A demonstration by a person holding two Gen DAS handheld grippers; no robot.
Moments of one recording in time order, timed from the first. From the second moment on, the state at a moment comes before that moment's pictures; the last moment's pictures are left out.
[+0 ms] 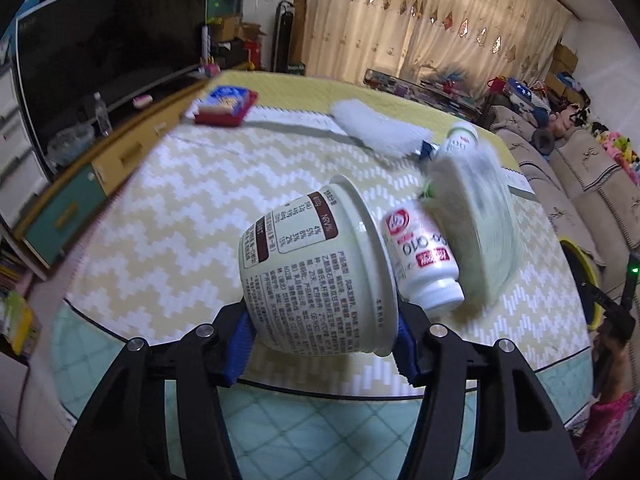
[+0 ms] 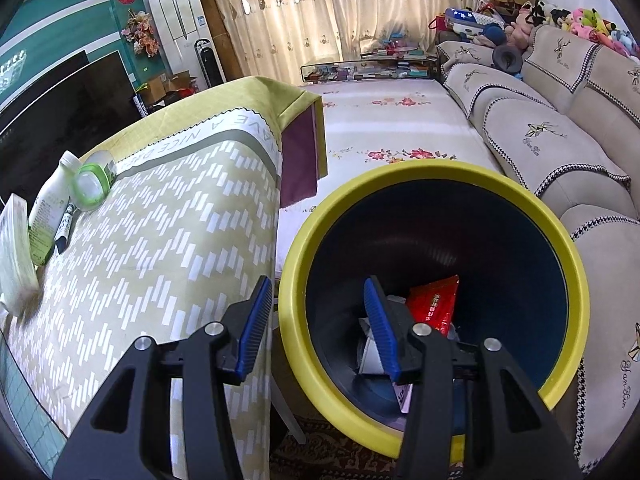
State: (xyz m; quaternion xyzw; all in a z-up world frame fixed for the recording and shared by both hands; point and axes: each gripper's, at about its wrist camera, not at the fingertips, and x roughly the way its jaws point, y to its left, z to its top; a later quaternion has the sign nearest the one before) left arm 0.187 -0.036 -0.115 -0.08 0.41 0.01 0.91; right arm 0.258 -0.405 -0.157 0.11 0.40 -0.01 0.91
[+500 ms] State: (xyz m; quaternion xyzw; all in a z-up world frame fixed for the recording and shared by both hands) left arm 0.173 -0.047 -0.080 -0.05 0.38 -0.01 0.93; right arm 0.246 -0.410 -0.158 0.11 0.40 -0.02 0.91
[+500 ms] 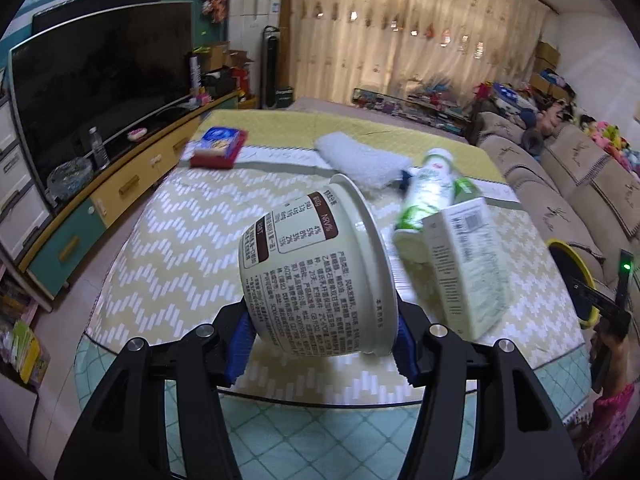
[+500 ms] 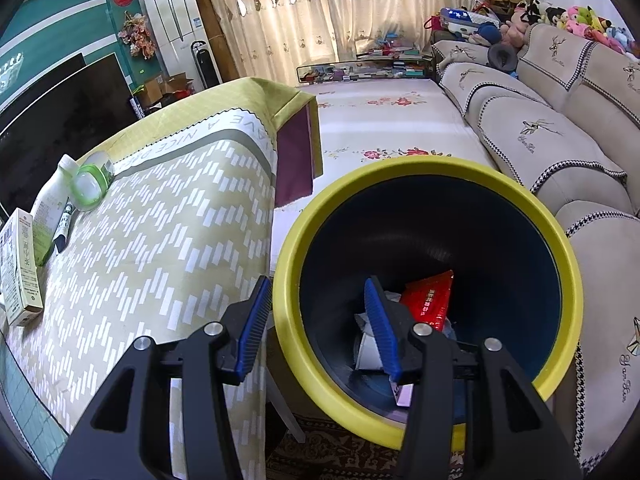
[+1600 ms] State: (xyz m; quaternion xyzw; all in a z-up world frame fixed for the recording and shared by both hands) left arm 0.273 -0.479 -0.101 0.11 0.42 -0.39 0.81; right arm 0.093 -0.490 -0.124 0.16 0.35 -0.19 0.91
